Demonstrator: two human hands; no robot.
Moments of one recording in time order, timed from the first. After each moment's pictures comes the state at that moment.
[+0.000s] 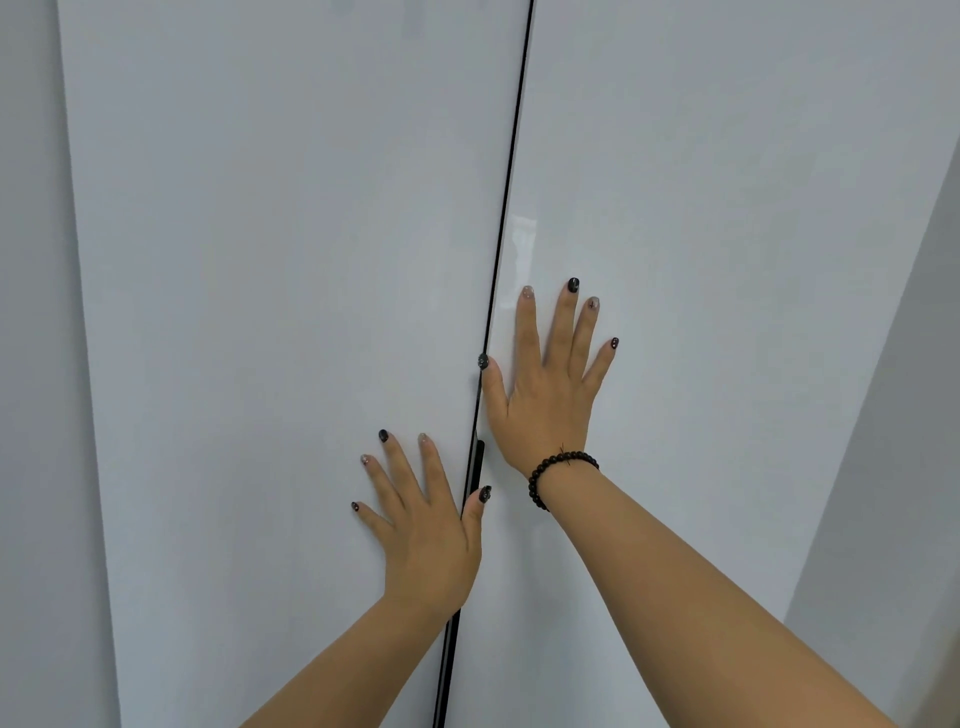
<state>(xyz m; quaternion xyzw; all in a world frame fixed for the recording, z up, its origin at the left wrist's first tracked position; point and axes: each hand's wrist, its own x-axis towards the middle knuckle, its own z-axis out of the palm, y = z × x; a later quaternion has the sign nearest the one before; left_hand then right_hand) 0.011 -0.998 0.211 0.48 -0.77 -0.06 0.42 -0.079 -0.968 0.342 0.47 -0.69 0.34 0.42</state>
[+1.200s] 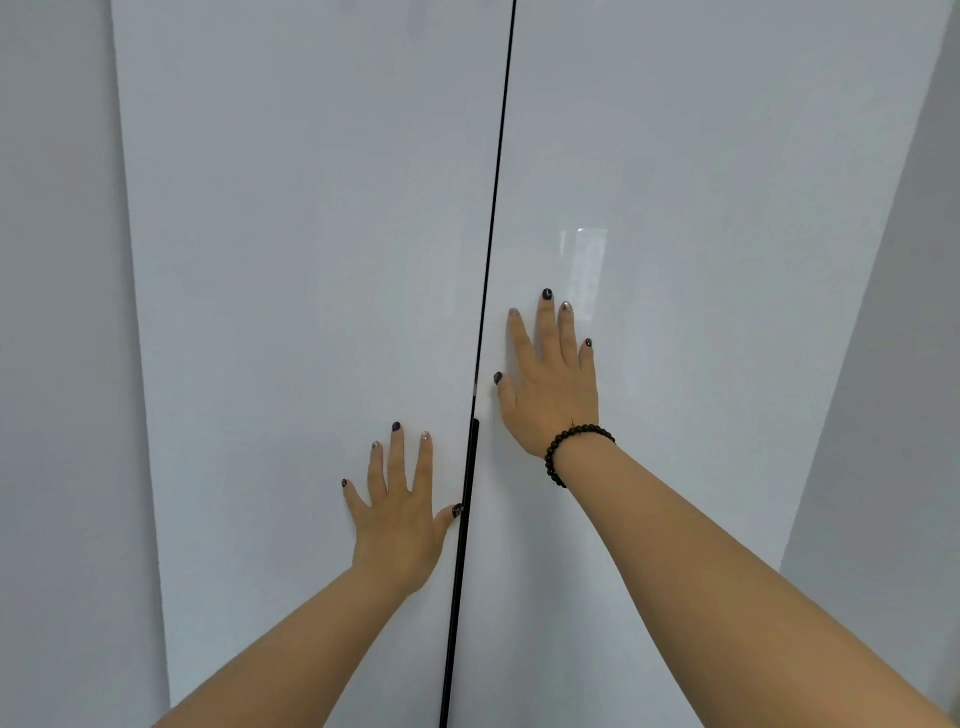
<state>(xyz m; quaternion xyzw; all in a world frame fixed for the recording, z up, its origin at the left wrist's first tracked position) 0.051 -1.009 0.207 0.49 -0.81 0.08 0.33 -0.088 -0.936 0.360 0.54 -0.75 0.20 0.33</state>
